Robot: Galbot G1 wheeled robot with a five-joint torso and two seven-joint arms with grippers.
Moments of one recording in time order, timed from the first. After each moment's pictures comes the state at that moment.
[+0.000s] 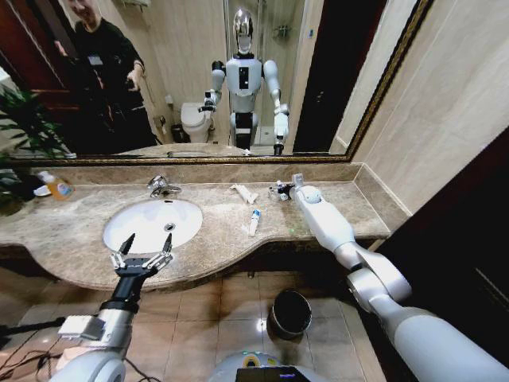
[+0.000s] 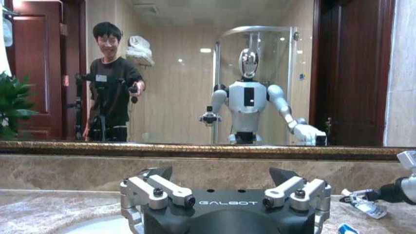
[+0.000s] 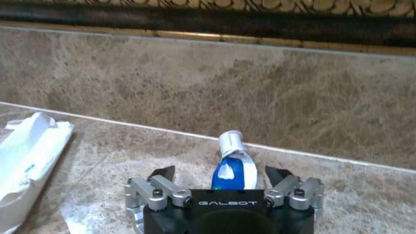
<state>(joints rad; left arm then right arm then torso) 1.84 -1.36 -0.82 -2.47 -0.37 0.04 0.05 -0.16 1.33 0.05 0.74 0.42 -0.41 -0.13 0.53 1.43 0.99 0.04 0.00</state>
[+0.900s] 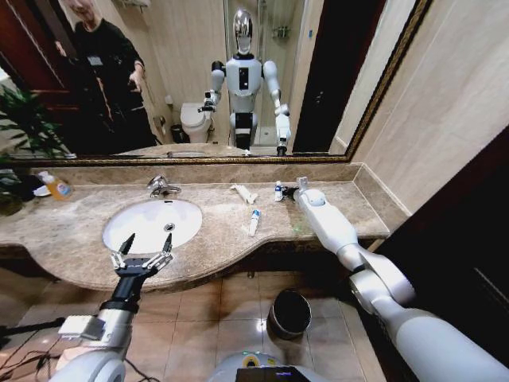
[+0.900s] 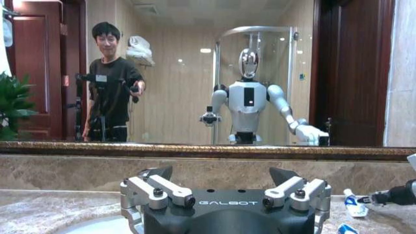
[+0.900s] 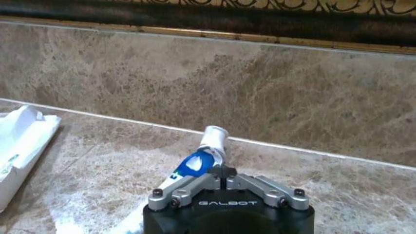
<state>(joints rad) 1.84 -1.36 -0.82 -2.47 -0.37 0.04 0.05 -0.19 1.29 0.05 0.79 0.43 -0.42 -0.13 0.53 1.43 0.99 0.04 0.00</state>
